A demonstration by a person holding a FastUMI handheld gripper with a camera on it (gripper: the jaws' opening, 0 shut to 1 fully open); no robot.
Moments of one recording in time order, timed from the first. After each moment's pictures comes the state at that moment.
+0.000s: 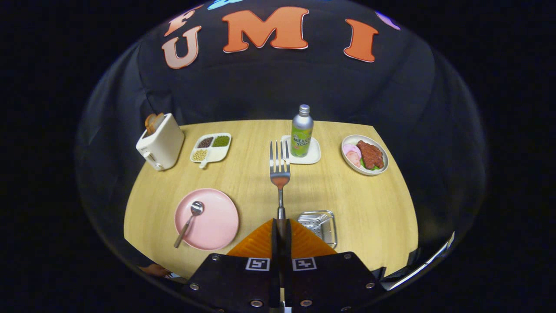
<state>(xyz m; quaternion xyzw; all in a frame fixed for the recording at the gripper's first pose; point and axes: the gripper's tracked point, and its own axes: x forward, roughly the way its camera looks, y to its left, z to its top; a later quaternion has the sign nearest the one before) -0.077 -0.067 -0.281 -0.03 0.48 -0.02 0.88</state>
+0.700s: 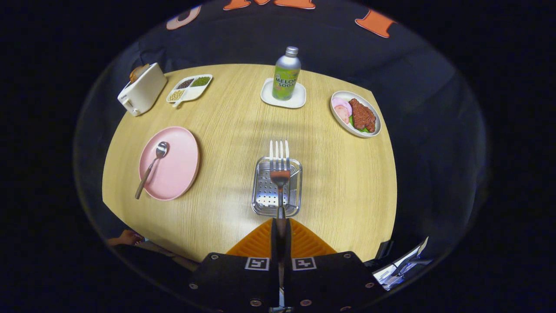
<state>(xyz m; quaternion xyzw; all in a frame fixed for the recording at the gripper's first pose) -0.137 -0.118 -0.326 -0.09 0.63 0.00 0.77</state>
